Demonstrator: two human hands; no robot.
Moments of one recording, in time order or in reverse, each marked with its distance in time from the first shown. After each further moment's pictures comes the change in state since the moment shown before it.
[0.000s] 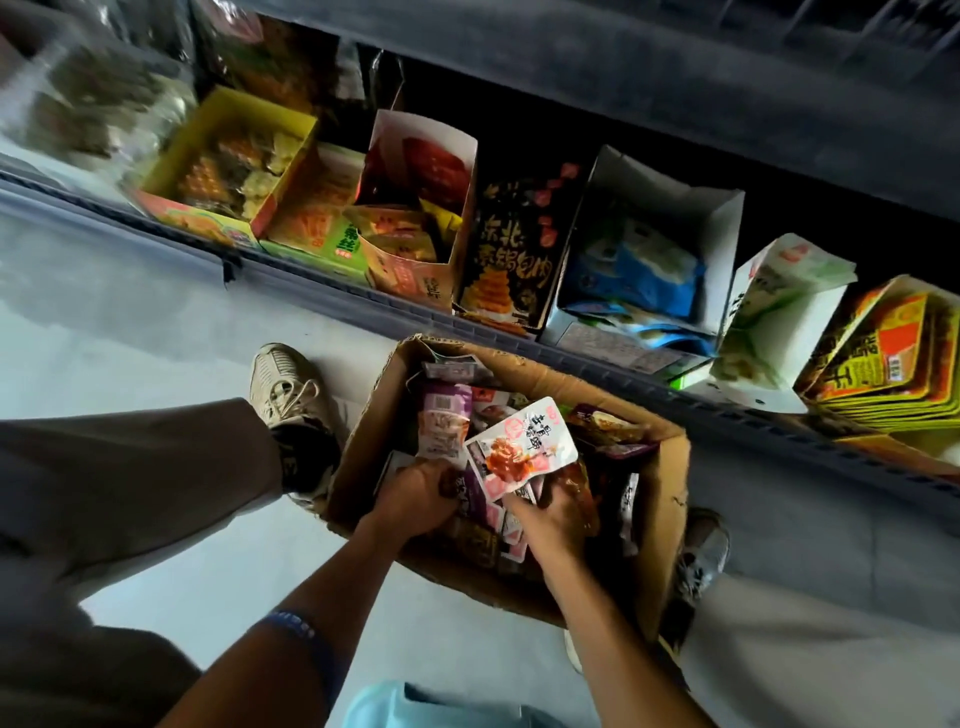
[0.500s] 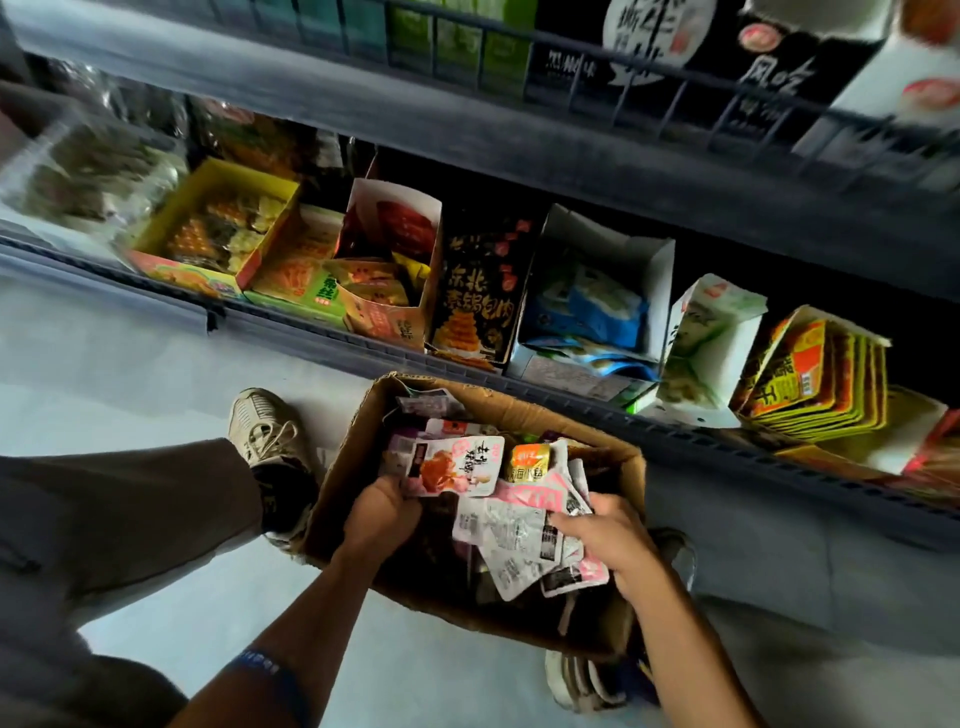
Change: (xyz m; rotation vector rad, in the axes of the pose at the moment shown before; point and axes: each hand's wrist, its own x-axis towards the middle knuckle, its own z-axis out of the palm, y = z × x) left_hand -0.026 0.032 -0.022 -0.308 0.266 -0.138; right_hand -0.014 -0.018 -0.110 0.069 -0.119 -0.145
